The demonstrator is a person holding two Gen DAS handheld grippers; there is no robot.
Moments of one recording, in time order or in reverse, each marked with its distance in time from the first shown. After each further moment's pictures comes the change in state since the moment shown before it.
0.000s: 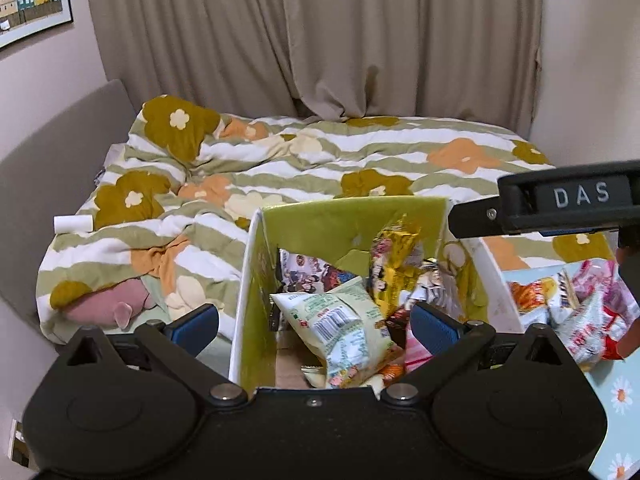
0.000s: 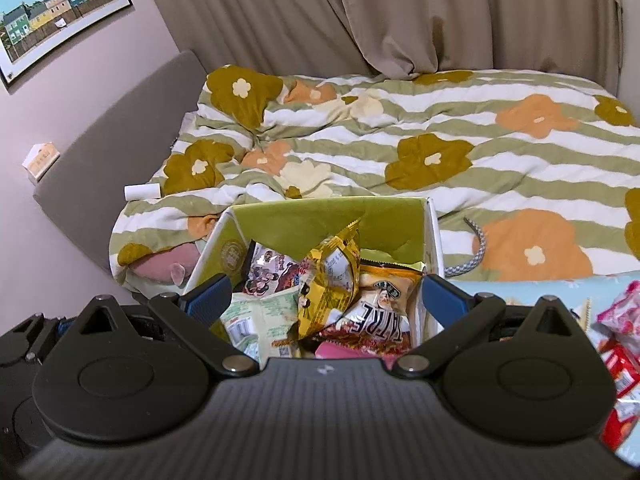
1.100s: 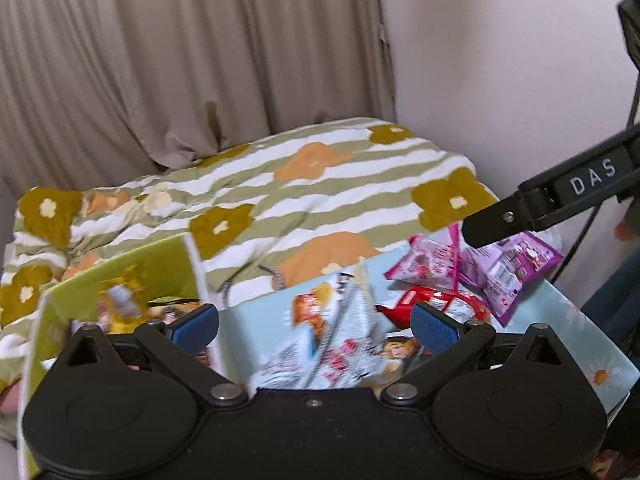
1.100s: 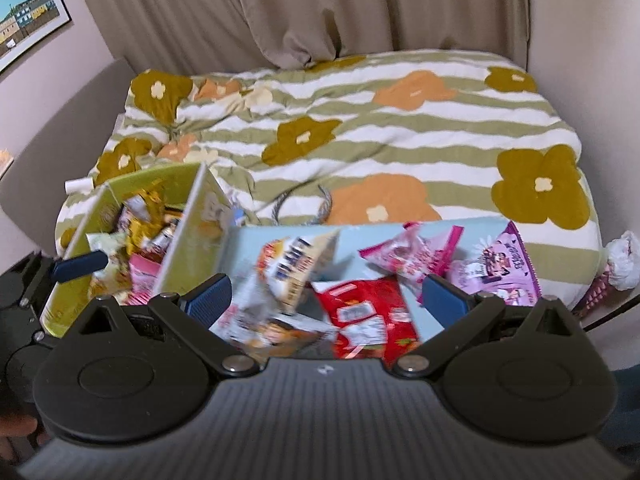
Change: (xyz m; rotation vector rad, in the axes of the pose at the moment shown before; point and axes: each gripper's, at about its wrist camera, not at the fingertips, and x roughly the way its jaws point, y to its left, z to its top) left arm -0.004 -0.244 -0.026 0.298 -0.087 -0.225; right arm -0.118 -0.247 -0.054 0.048 0.066 -0.119
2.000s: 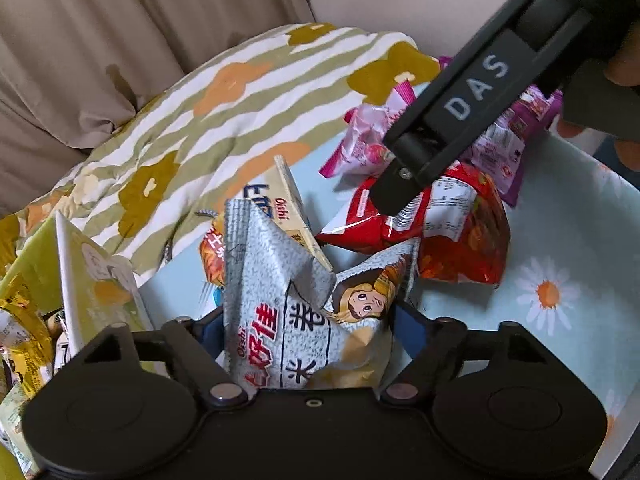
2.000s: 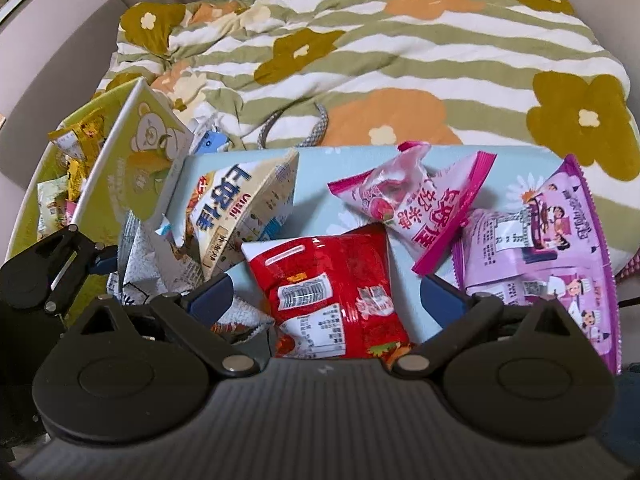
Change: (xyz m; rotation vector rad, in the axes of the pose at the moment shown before) left arm 0.113 -0.051 -0.032 0.289 0.248 -0.076; right arm 0.118 -0.043 -0.015 0.017 0.228 0.067
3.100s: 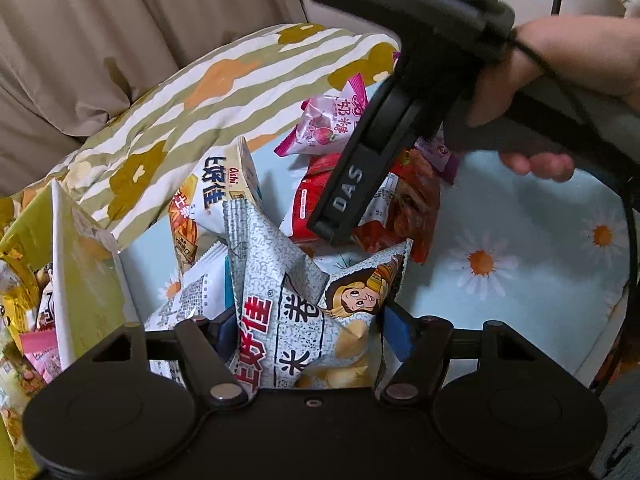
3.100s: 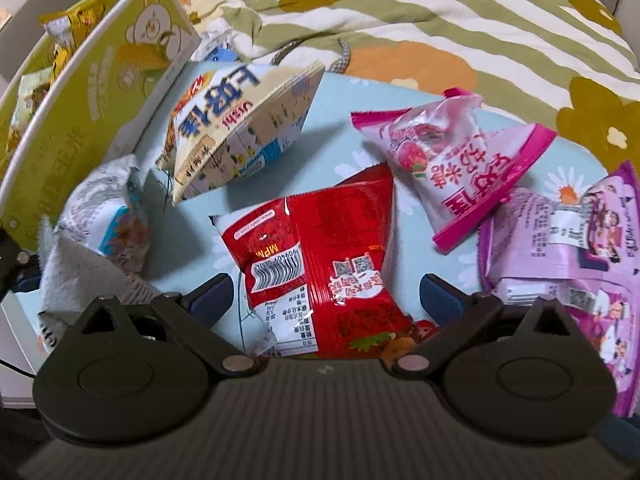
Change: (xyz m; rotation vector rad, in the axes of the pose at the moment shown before) left arm -0.035 -0.034 -0.026 -0.042 -0.005 -0.029; right arm 0.048 0.016 -0.017 -0.228 0.165 -0.048
